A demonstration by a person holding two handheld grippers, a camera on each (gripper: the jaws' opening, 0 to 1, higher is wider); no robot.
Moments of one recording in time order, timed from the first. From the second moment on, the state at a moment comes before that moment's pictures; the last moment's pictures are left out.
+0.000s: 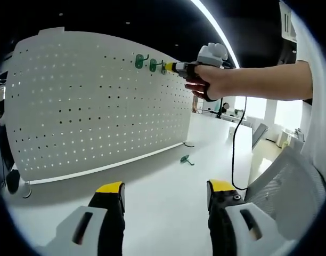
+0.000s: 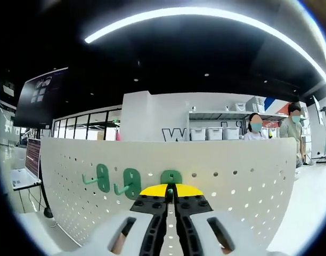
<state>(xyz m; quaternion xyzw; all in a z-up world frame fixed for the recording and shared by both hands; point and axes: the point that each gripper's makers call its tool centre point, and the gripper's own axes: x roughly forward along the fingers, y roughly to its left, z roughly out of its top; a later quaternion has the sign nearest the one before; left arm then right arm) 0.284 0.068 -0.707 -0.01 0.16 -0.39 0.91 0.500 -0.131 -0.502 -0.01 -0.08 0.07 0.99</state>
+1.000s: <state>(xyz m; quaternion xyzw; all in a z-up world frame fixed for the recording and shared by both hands) 0.285 0.069 -0.705 -0.01 0.15 -0.39 0.91 0.478 -0.122 -0.522 -0.02 -0.04 0.15 0.99</state>
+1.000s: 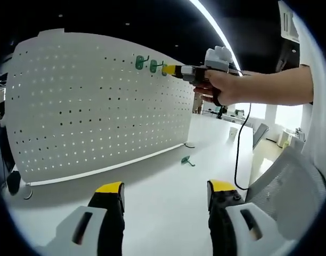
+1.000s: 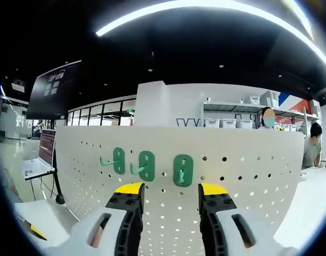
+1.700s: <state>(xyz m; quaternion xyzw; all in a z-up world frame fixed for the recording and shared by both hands) 0.286 0.070 -0.703 -0.01 0.15 -0.38 0.91 0.446 -0.105 -0.537 0.01 -0.03 0.26 0.97</state>
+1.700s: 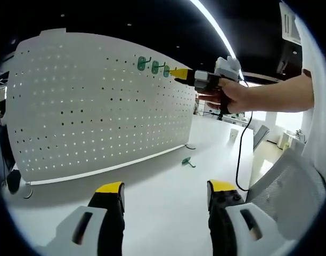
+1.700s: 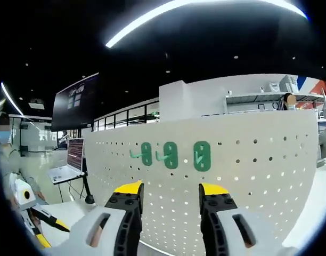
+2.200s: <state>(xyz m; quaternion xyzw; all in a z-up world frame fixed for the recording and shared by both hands) 0.288 0.073 -0.702 -0.02 0.15 -0.38 0.91 0.400 -0.099 -0.581 -0.05 0.01 0.30 0.95</state>
